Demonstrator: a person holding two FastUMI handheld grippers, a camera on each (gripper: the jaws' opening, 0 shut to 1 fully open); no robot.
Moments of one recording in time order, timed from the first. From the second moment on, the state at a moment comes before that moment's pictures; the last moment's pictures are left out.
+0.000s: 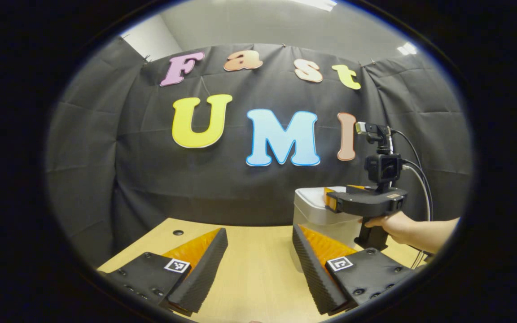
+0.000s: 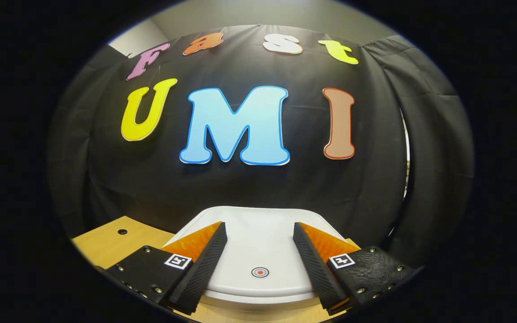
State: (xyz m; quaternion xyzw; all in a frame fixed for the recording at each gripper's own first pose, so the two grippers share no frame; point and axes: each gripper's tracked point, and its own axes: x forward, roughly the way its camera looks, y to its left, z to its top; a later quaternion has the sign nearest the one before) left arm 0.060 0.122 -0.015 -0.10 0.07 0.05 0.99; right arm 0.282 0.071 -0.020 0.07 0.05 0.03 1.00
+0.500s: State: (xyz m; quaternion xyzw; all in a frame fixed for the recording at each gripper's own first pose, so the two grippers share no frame) left arm 0.064 0.125 0.003 -0.11 0.05 0.06 0.99; right arm 0.282 0.072 -0.024 0.08 0.06 0.03 0.99
